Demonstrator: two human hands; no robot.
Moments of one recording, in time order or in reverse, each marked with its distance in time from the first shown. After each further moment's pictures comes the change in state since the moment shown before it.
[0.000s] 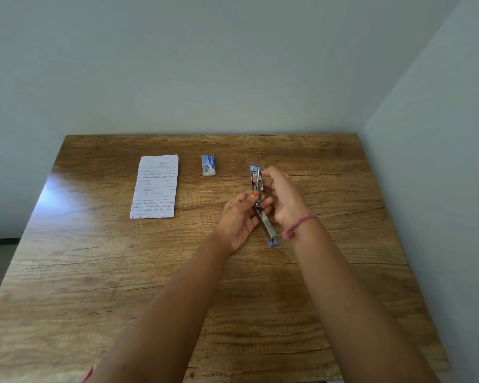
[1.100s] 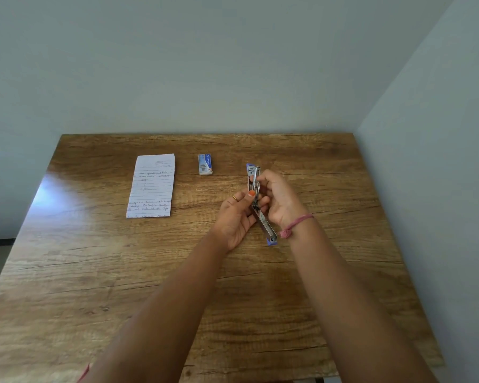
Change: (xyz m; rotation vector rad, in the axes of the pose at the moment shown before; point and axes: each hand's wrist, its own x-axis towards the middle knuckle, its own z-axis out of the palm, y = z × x) left_hand 0.001 -0.002 -0.001 0.010 0.012 0.009; right_hand 0.004 0.004 -0.003 0.064 -0.039 0.006
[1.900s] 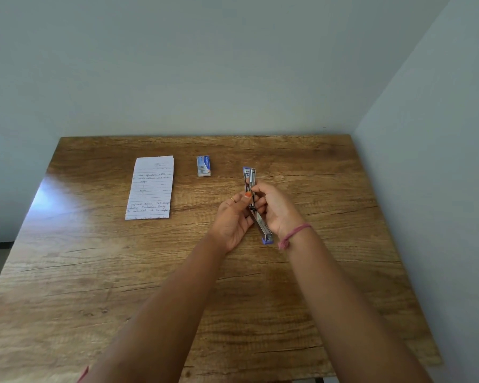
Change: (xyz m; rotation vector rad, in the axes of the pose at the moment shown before) left_hand -0.001 0.000 0.000 -0.012 0.013 0.006; right_hand -0.003 0.018 -0.001 -0.021 0.012 -0.059
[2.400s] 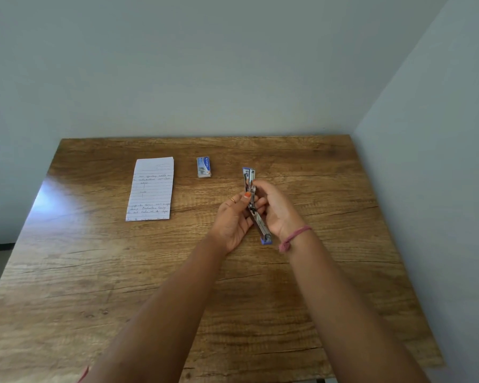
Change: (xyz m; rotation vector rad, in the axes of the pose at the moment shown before) left_hand 0.002 -0.001 -0.001 -0.014 -0.002 0.000; right_hand 0.000 0.001 -0.003 0.099 -0.045 -0.006
